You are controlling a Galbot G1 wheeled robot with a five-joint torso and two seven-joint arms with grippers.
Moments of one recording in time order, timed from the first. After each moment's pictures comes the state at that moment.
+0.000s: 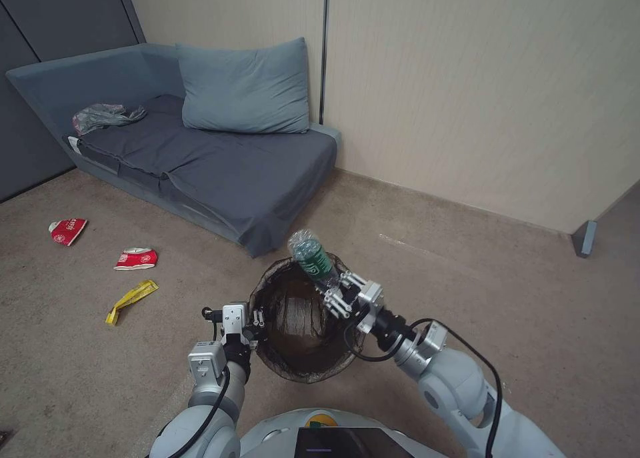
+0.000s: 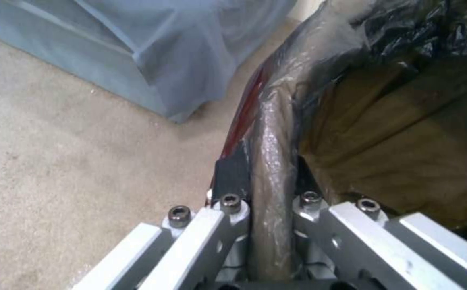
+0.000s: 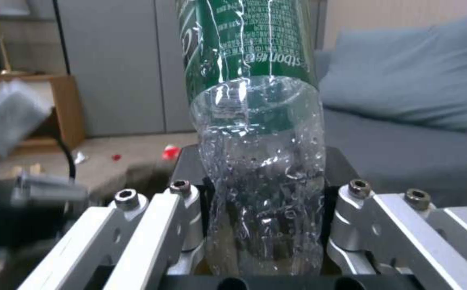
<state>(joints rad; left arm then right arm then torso) 1.84 -1.50 -0.32 -2.45 -0.16 0.48 -0.22 -1.46 1.04 0.20 2.14 0.37 0.14 -0.36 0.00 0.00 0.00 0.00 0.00</state>
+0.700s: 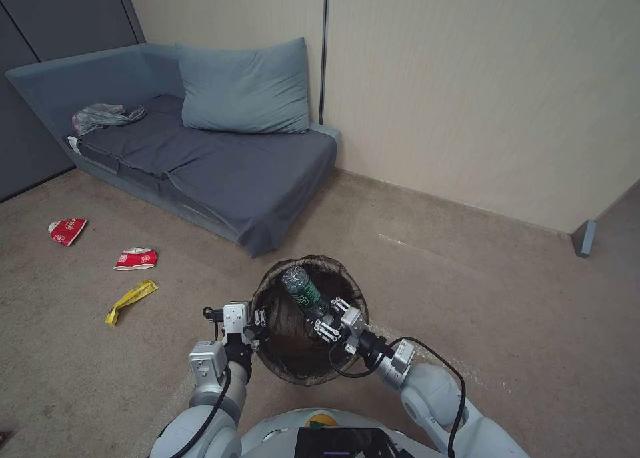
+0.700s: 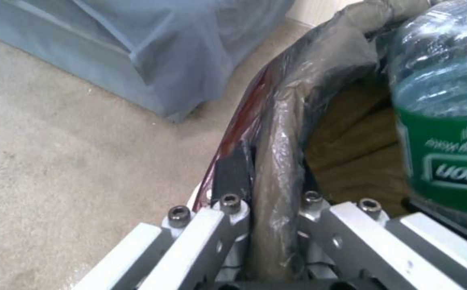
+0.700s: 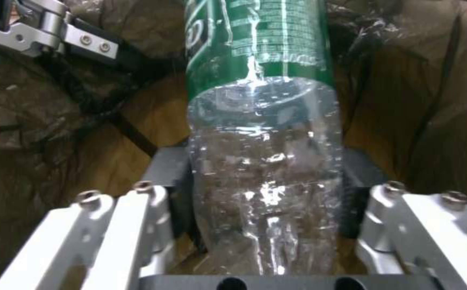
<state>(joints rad) 1.84 -1.51 -0.31 -2.46 -0.15 0.48 -0.22 -1.46 1.09 0.15 1.93 0.25 0.19 -0.38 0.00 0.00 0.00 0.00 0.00</state>
